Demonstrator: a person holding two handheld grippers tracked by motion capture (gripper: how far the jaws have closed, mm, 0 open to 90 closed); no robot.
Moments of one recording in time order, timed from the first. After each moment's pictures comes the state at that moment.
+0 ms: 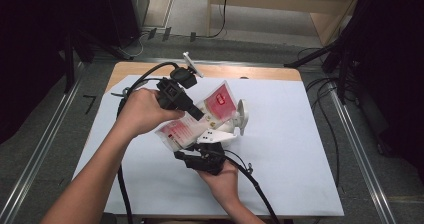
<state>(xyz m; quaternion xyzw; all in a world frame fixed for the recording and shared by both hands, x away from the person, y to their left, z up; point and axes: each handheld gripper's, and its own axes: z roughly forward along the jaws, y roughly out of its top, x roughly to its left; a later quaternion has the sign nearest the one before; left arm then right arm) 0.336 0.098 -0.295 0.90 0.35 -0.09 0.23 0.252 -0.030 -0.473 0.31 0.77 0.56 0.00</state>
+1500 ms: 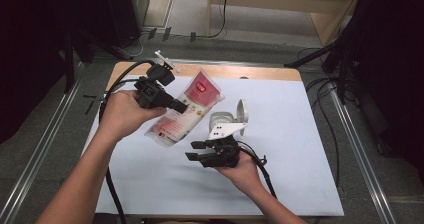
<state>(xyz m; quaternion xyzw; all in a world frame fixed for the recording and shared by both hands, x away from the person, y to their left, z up) 0.332 0.140 -0.291 0.89 0.37 -0.04 0.28 0.268 -0.067 -0.453 0.21 0.83 0.52 -0.02</state>
